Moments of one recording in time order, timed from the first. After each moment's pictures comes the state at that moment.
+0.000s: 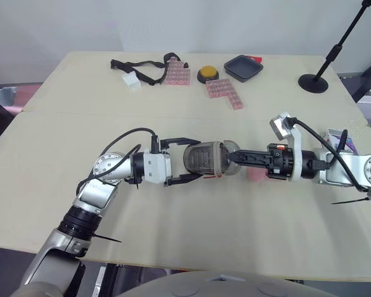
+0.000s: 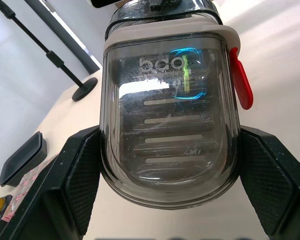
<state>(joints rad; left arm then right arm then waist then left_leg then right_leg) -0.33 0.46 -0.26 -0.01 -0.15 -0.44 -1.02 -0.36 -0.85 0.00 -0.19 1.93 1.15 0.20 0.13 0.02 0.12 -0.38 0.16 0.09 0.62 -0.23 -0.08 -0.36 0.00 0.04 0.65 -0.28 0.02</state>
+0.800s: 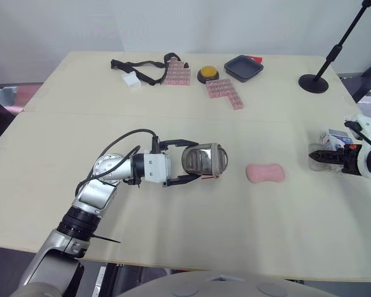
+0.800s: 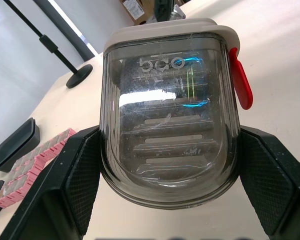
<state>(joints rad) -0.32 0.47 -0.26 0.01 -0.13 -0.43 -1.02 -0.24 -1.15 -0.22 0.07 1.32 1.25 0.14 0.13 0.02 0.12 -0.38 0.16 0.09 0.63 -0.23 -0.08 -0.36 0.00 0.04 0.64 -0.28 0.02</state>
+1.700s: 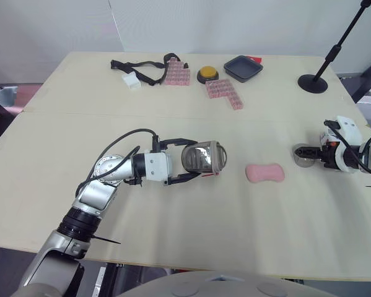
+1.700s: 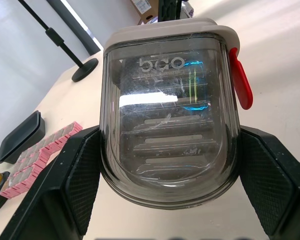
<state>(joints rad) -0.32 0.46 -0.26 0.00 -0.11 -0.41 -0.99 -0.44 -0.88 -0.25 0.16 0.92 1.38 0.22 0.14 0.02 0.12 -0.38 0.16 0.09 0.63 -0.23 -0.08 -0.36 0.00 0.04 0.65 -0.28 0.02</state>
